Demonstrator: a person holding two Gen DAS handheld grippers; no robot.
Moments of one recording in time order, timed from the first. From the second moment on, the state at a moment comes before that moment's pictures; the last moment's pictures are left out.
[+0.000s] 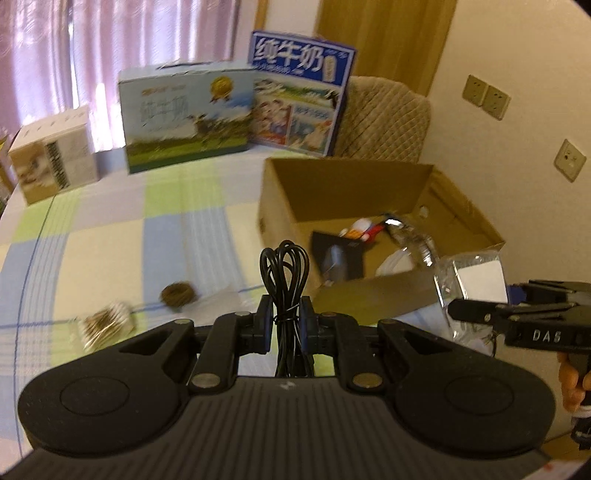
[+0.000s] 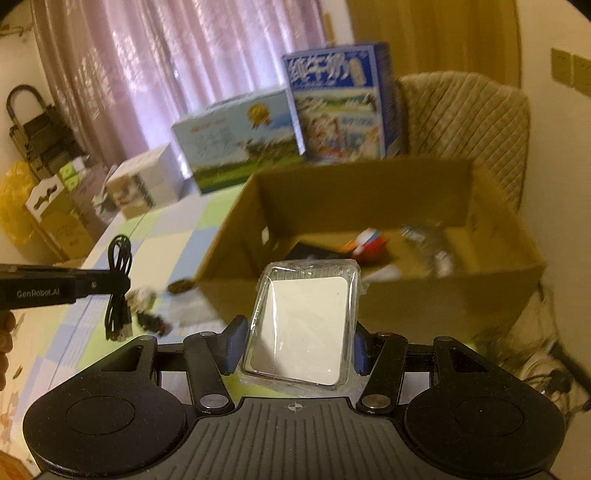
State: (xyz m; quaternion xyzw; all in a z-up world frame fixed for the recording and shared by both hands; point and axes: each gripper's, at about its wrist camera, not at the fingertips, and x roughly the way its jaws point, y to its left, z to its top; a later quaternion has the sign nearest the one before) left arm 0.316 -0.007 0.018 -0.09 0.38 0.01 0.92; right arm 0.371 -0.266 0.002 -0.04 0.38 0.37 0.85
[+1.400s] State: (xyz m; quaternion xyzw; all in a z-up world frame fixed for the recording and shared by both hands) left arm 0.483 -0.056 -0.006 -0.04 0.40 0.05 0.91; right arm 0.564 -0.253 -0.044 -0.09 0.39 0.38 0.83
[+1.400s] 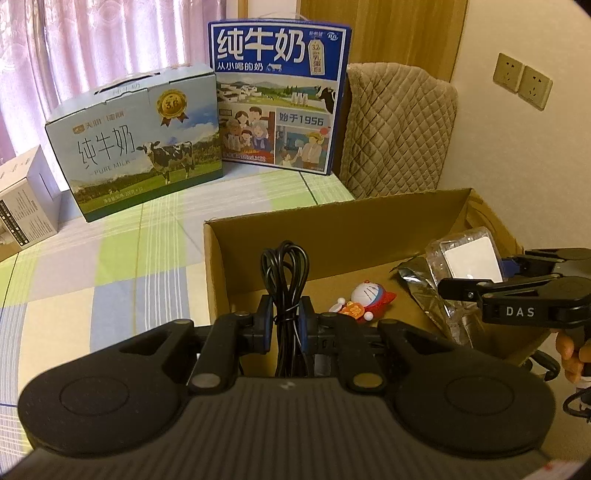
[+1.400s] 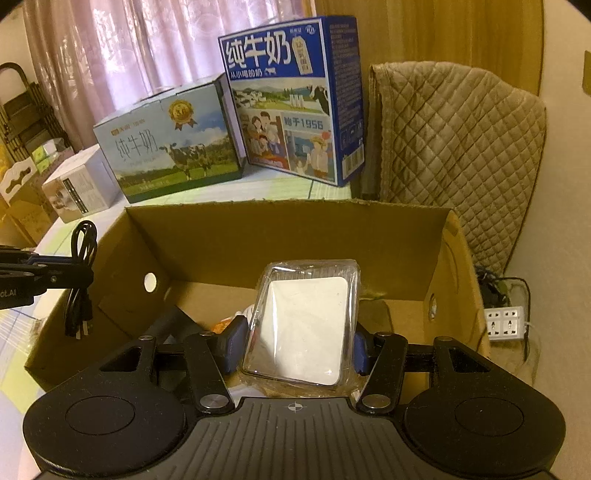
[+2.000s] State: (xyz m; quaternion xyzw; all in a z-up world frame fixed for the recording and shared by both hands) left arm 0.510 -0.053 -0.028 -0.04 0.43 0.05 0.90; right arm 0.585 -0.258 -0.053 -0.06 0.41 0.37 0.83
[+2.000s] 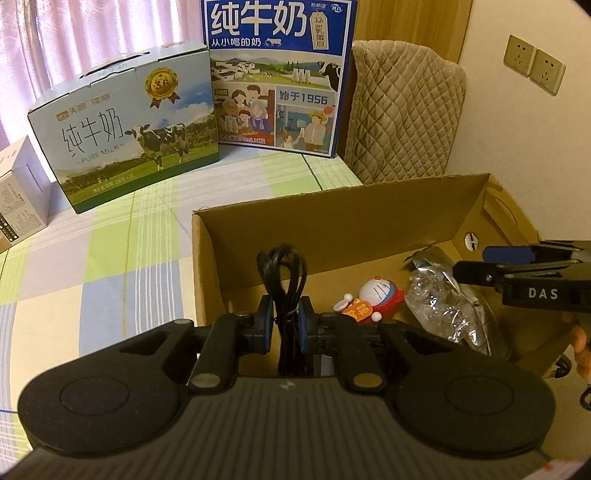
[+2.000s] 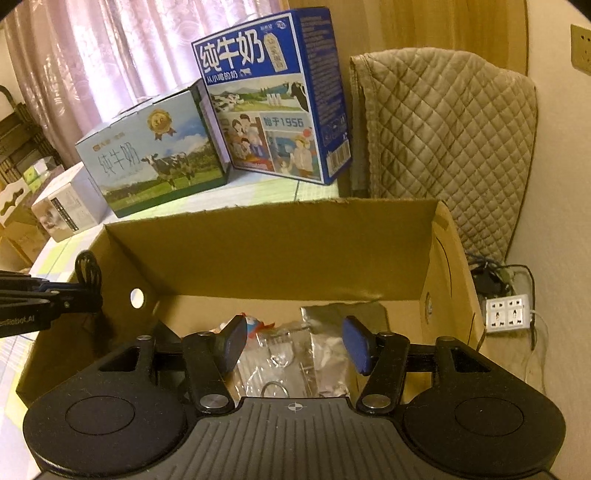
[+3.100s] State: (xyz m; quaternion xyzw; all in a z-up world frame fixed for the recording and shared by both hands) left arm 0.491 -0.058 -0.027 -0.05 0.44 0.04 0.90; right arm 0.556 -0.278 -0.038 -0.04 0.40 0.37 0.84
